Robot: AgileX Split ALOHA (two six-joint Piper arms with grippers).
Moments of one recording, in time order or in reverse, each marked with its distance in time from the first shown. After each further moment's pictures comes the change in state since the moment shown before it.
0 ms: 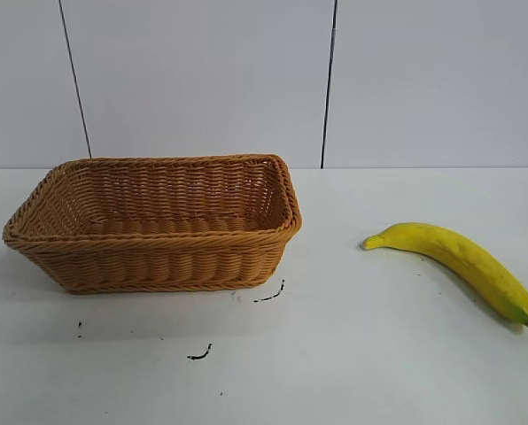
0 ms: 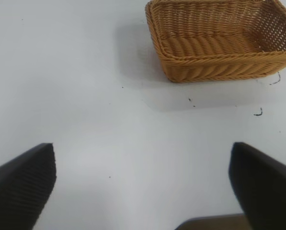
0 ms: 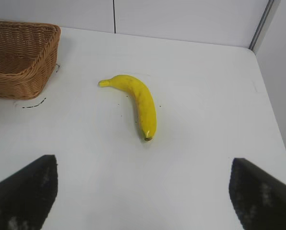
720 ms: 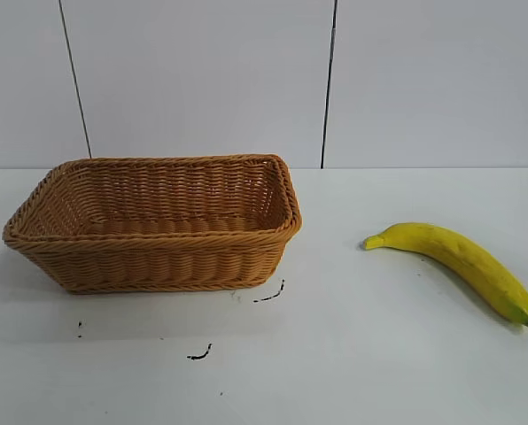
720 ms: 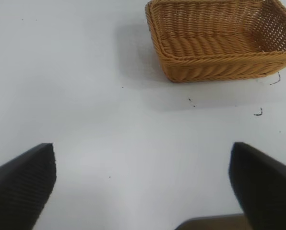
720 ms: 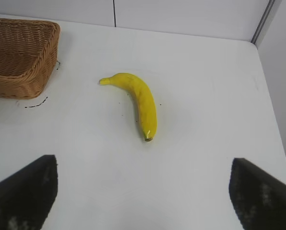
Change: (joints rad) left arm 0.000 0.000 0.000 0.000 0.000 0.000; right arm 0.000 0.418 -0.255 0.000 0.001 0.004
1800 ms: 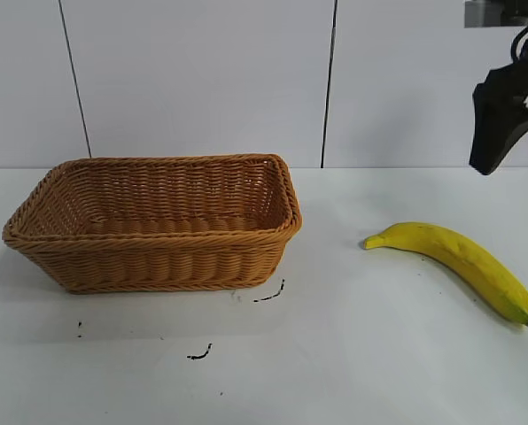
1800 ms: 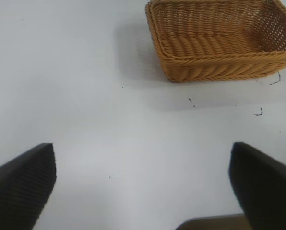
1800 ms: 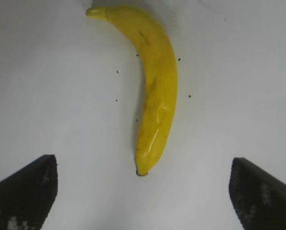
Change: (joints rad) left arm 0.000 0.000 0.000 0.000 0.000 0.000; right arm 0.003 1.423 -0.650 0.063 -0.023 -0.327
